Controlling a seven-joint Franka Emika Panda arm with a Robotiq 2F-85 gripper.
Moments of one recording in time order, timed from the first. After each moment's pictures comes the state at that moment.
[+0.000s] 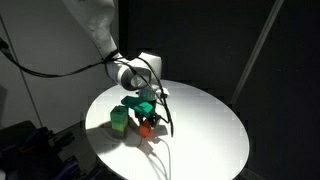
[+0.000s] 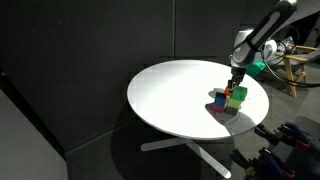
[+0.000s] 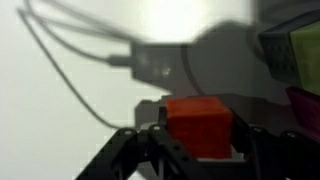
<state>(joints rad) -0.23 0.44 -0.12 -2.24 -0.07 2.64 -0.29</state>
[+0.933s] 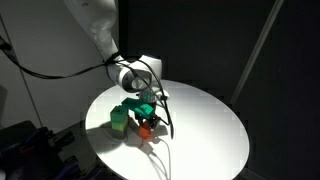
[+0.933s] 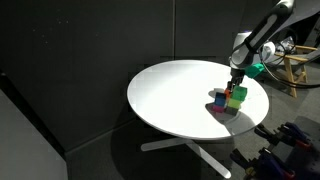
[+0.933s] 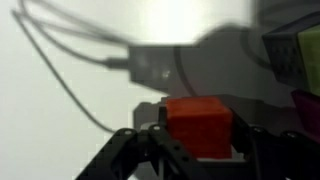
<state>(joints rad) -0.23 0.46 -0.12 -2.22 -0.07 2.64 -0.29</state>
